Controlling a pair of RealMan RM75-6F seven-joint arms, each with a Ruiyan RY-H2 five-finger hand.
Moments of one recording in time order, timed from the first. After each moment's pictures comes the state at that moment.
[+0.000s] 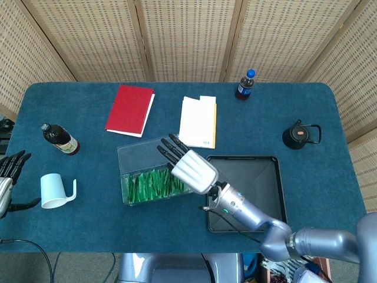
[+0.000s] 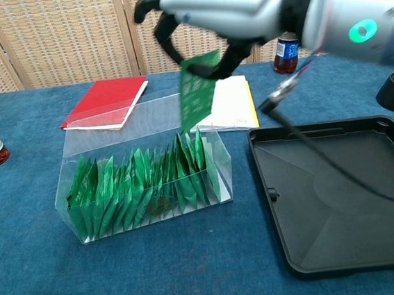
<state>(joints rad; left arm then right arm) -0.17 -1.03 -0.04 -1.57 1.48 1.37 -0.19 0.94 -1.42 0.19 -1.72 -1.44 1.08 -0.69</state>
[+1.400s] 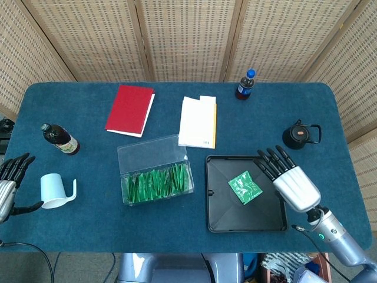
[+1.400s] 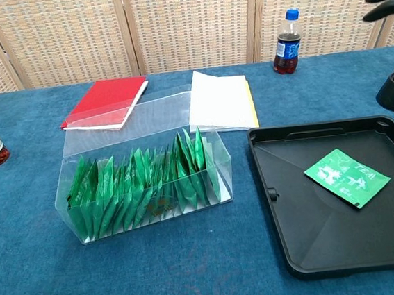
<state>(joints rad) -0.16 -1.03 -0.02 -1.59 1.51 1.39 -0.18 0.47 -1.09 -0.05 -1.60 -1.71 1.42 -0.30</state>
